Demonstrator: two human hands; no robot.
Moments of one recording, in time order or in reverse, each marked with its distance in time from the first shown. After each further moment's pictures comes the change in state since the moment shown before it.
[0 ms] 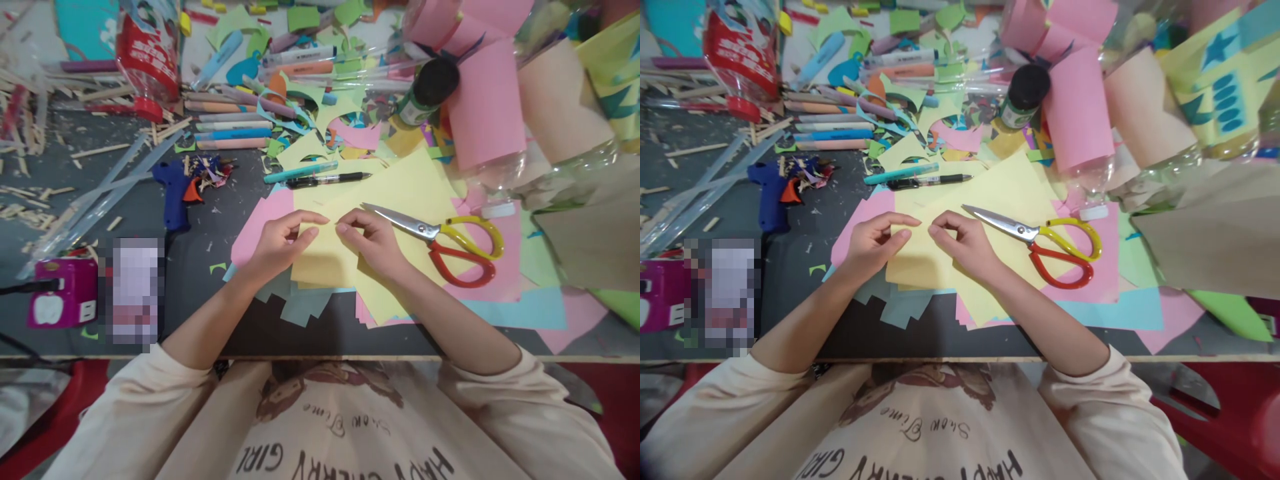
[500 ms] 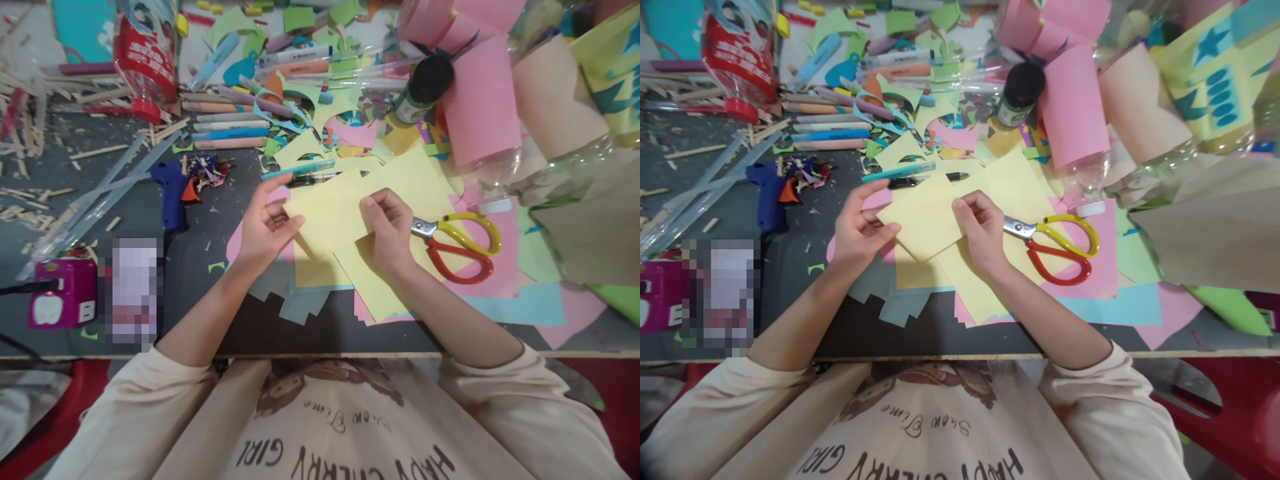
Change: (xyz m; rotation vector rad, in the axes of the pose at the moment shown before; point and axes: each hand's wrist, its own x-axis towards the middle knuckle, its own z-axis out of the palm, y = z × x) left_hand 0.000 -0.013 -0.007 -0.183 0.154 -0.004; right_hand 0.003 0.012 -0.002 0.165 0.400 -0.089
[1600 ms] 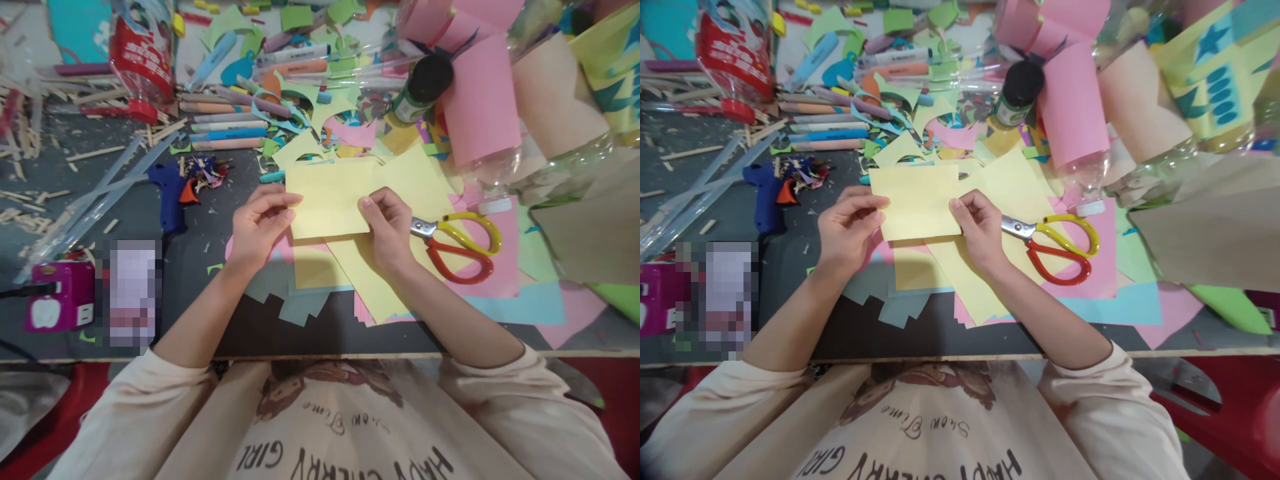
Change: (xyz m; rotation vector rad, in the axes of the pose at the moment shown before) left_hand 0.011 -0.011 -0.008 0.039 0.165 0.246; right_hand 0.003 0.000 -0.001 -0.031 -0.046 0.001
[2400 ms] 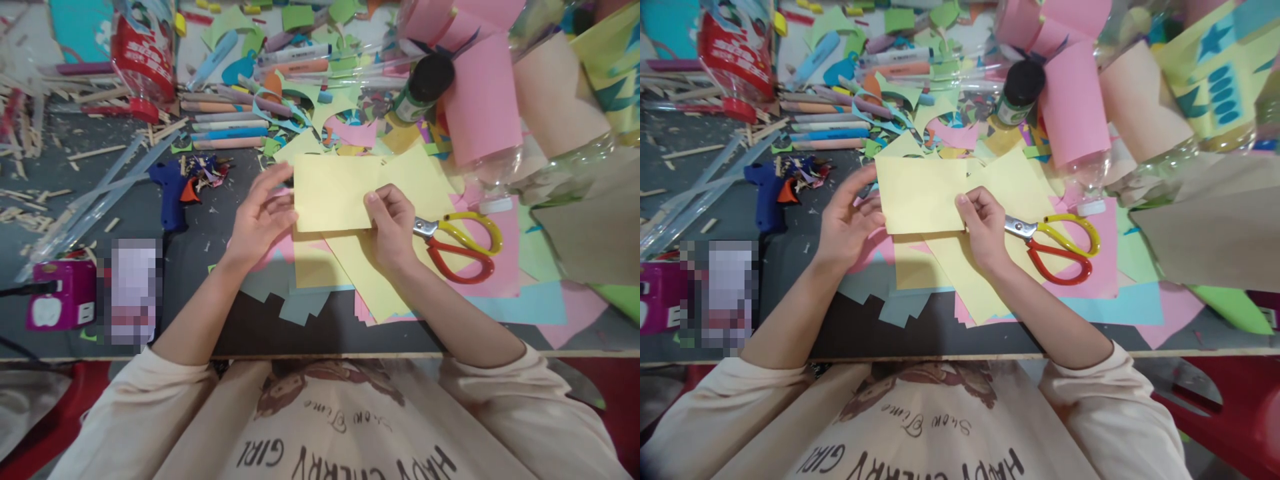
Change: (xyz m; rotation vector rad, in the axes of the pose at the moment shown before) left_hand 0.009 -0.011 -0.009 -0.018 -0.209 0.085; right_hand 0.003 0.004 -0.001 0.043 0.032 -0.024
